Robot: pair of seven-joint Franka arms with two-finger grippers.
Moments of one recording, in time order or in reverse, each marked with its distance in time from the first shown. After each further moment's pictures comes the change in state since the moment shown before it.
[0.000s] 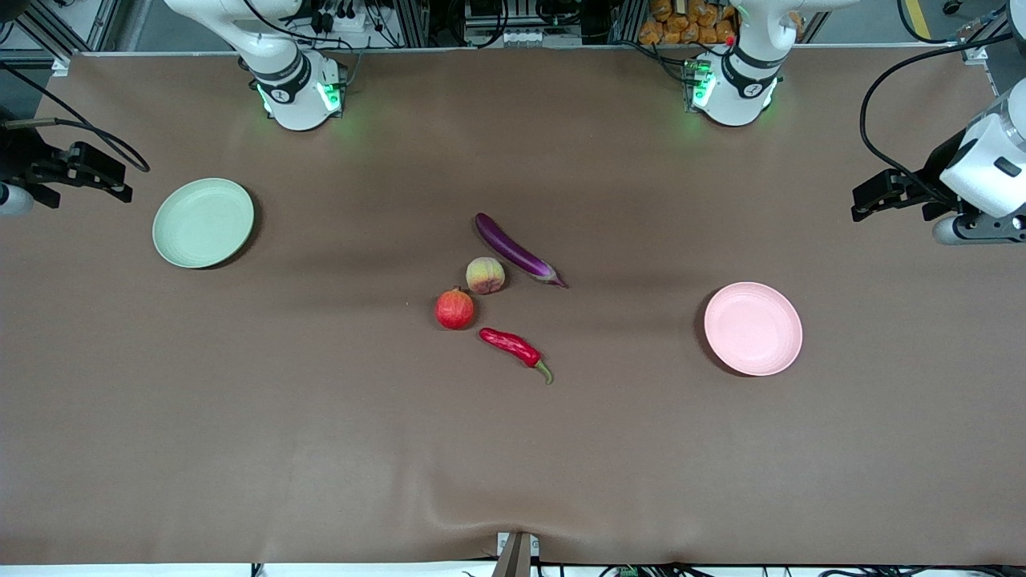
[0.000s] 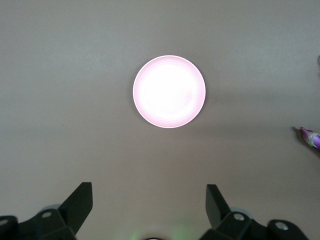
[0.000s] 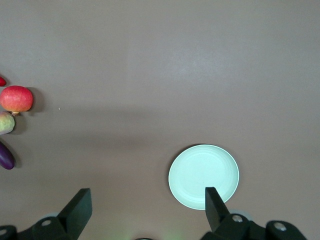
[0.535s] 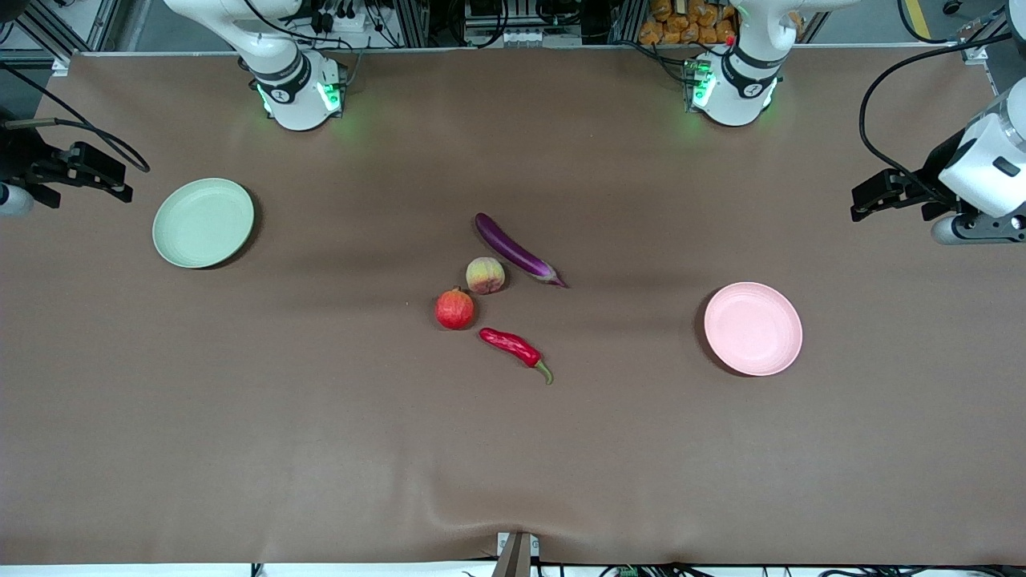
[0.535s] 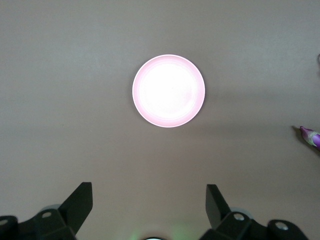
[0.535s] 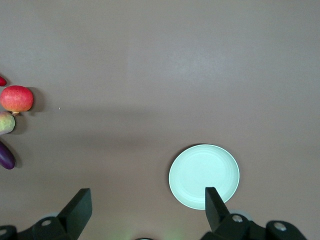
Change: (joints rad) left arm -0.001 0.000 -0.004 0.002 -0.001 -0.018 -0.005; right arm 0.003 0.000 -0.004 -0.002 0.001 0.000 0.000
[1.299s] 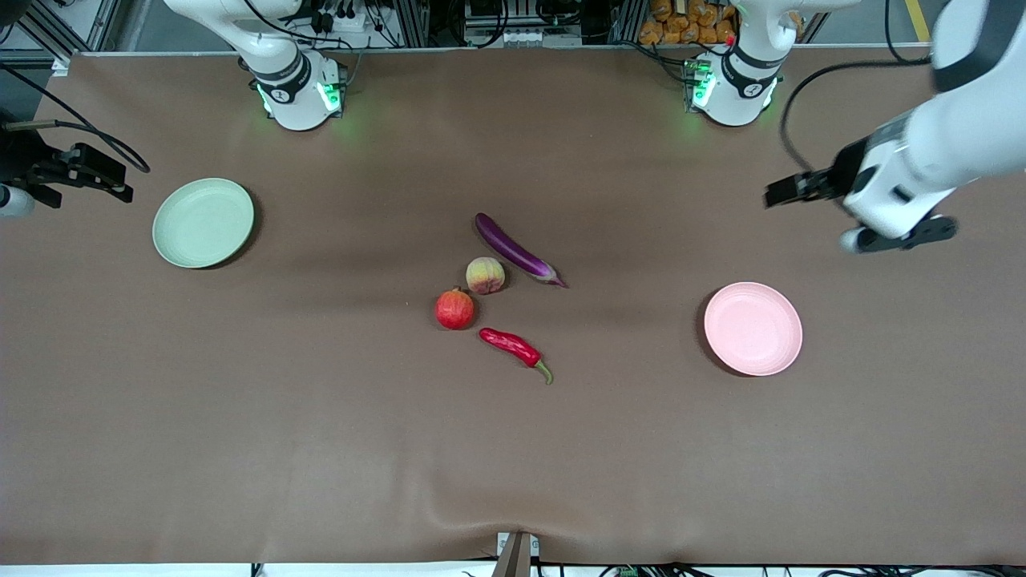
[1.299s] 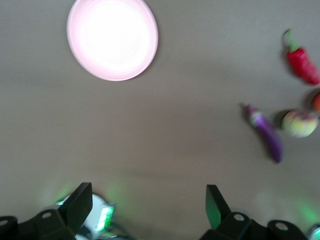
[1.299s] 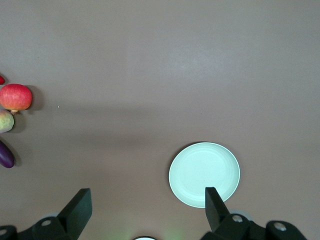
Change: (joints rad) left arm -0.057 0.109 -0.100 0.040 -0.186 -0.059 -0.388; right arm 0.000 0.000 -0.005 -0.009 0.001 -0.005 -0.001
